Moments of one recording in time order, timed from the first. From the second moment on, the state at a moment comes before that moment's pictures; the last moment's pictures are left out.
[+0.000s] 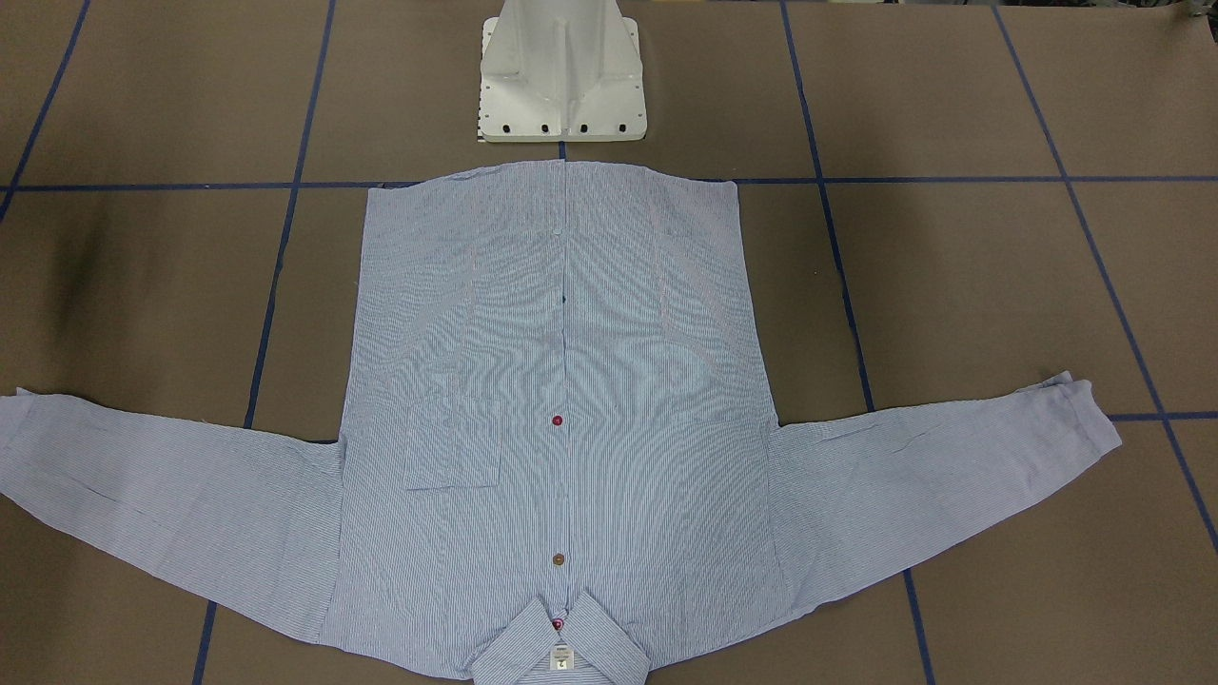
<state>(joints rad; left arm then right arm) -1.54 -1.48 -1.98 -1.64 -2.24 0.01 1.26 -1.54 1.65 -1.10 2.27 0.25</state>
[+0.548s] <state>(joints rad) -1.54 -1.48 -1.98 -1.64 -2.24 0.01 1.17 -1.53 1.47 -0.85 2.17 0.16</state>
